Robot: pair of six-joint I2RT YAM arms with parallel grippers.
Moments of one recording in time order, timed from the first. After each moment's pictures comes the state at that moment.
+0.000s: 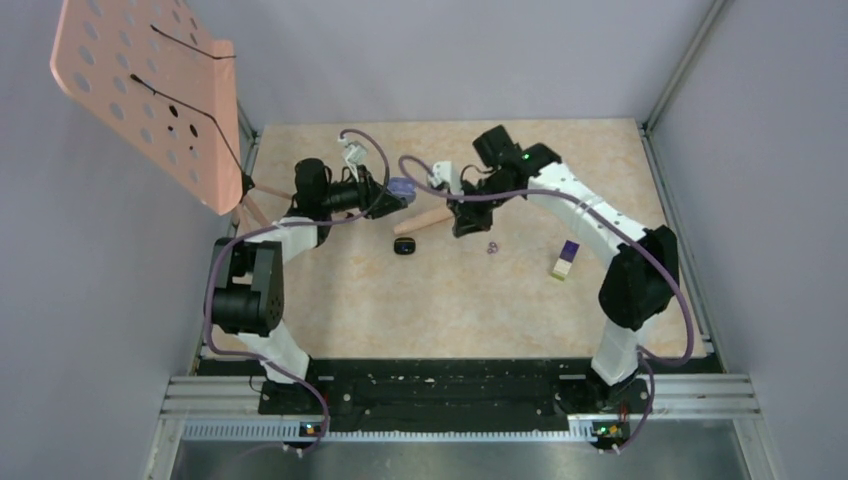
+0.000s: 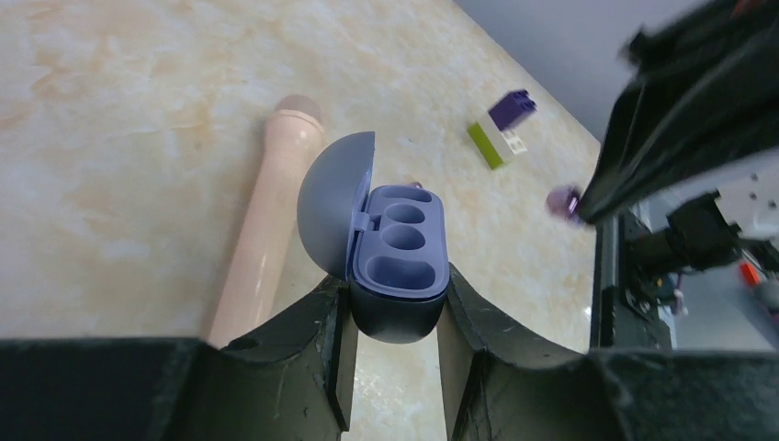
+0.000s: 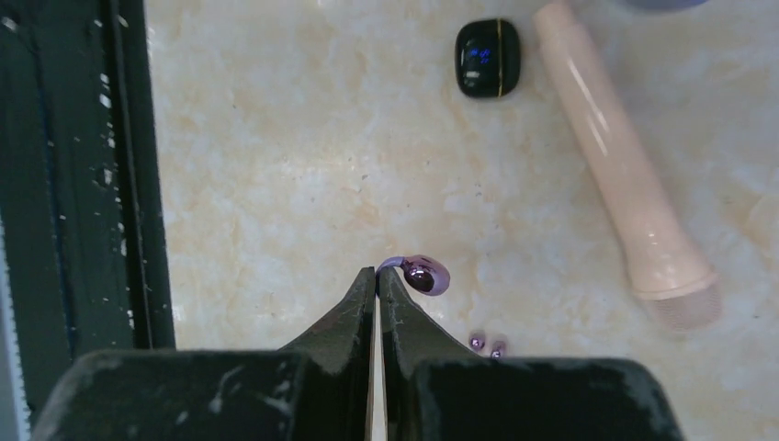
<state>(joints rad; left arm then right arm) -0.10 1.69 0.94 0.54 1.04 -0.36 0.61 1.79 1.59 -0.91 -0.62 -0.74</state>
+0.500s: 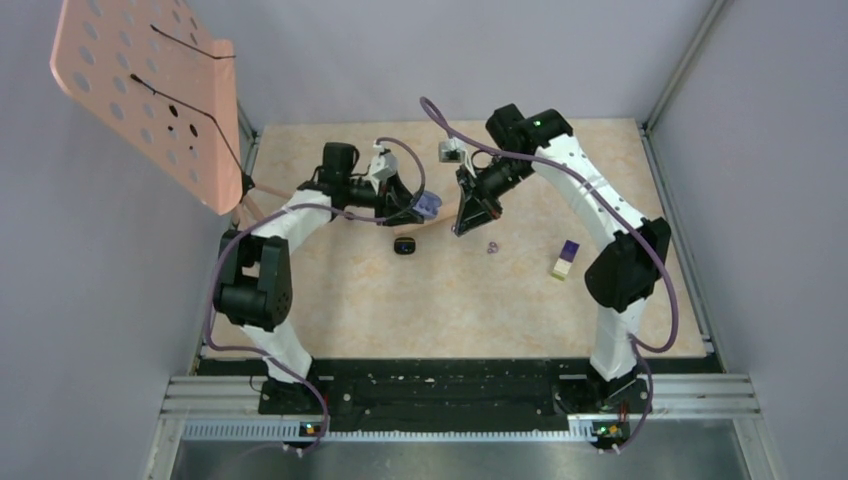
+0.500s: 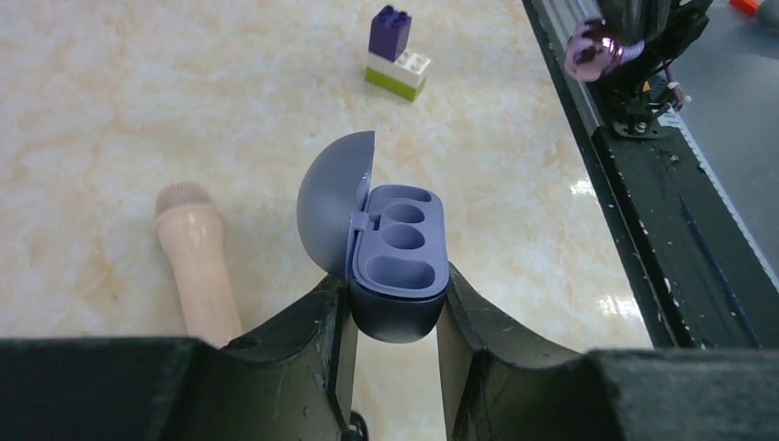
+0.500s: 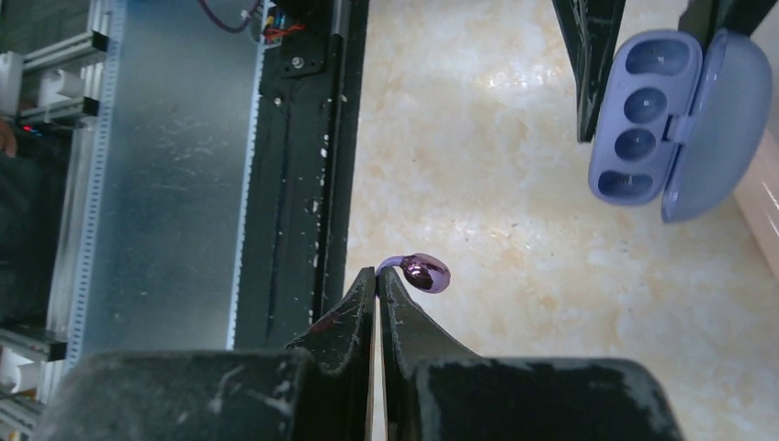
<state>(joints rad) -0.20 1.75 1.17 -0.01 1.38 0.40 0.50 1.92 2.03 -1.46 -1.00 -0.83</state>
